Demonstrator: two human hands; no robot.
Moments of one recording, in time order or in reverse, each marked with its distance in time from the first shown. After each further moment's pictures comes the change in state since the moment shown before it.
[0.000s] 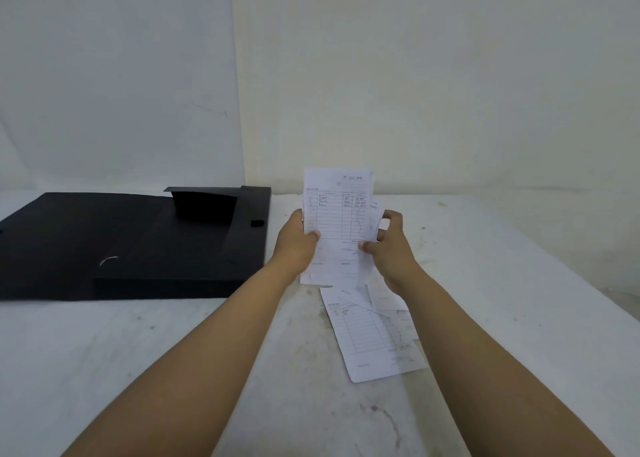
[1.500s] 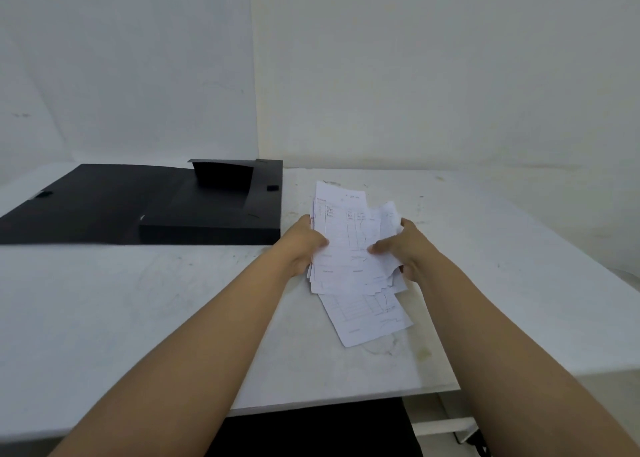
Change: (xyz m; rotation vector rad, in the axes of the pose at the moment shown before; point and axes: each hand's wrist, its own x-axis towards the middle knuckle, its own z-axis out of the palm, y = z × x) left_hand -0.088 -0.008 -0.013 -0.190 -0.191 -0.328; right_hand -0.077 0.010 -0.015 -0.031 0.038 0.353
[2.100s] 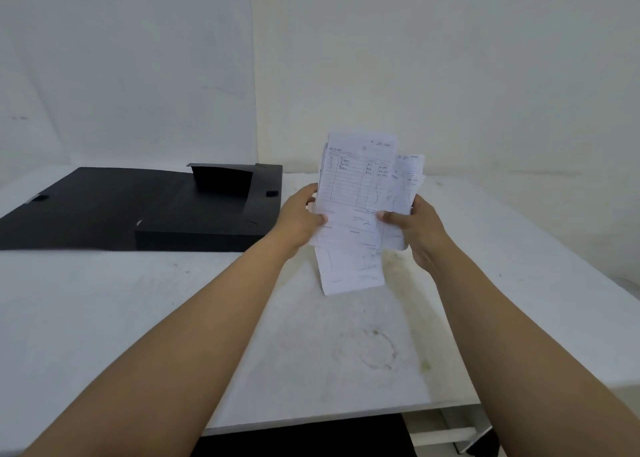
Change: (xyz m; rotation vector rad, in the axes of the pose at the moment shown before) left_hand 0.013 0.028 -0.012 0.192 0.075 0.386; right_hand 0.003 -0.026 -0.015 0.219 -0.070 -0.397
